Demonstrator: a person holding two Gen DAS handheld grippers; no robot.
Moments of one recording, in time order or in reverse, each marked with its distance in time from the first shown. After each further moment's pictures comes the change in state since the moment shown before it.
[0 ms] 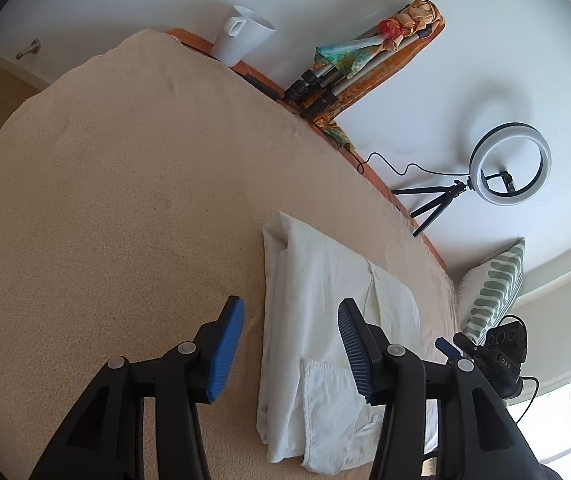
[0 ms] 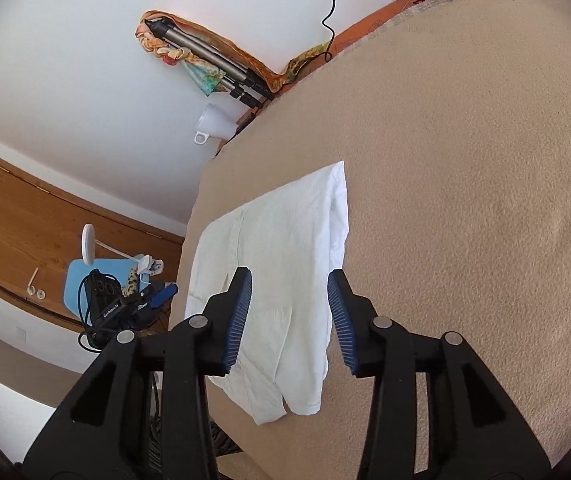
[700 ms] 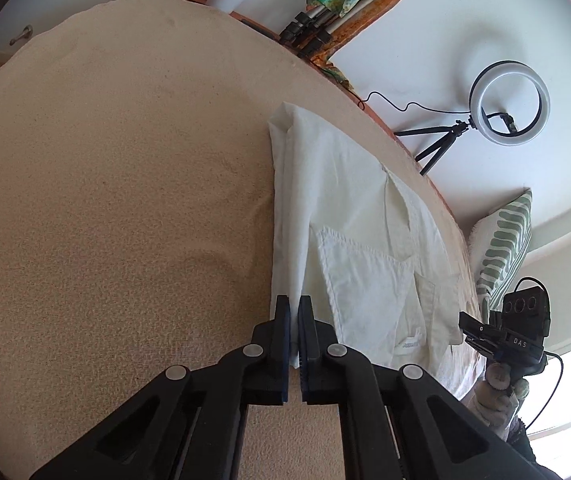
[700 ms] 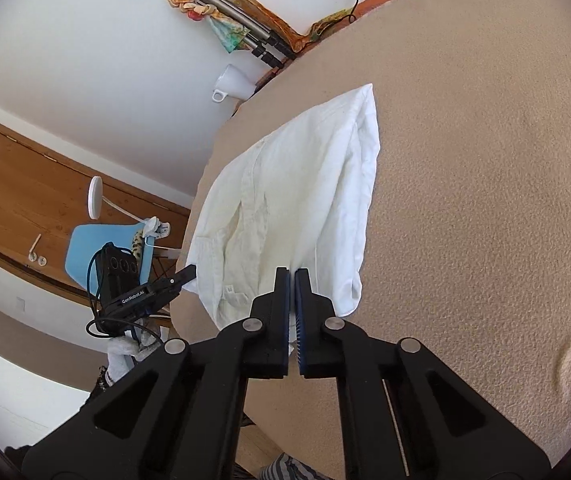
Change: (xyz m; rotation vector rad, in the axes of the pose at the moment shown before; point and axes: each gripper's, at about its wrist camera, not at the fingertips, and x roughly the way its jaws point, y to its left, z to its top) left arm 0.009 0.000 -0.075 0.070 0.118 0.035; right arm 0.013 0.018 -0.059 -0.060 0.084 0.002
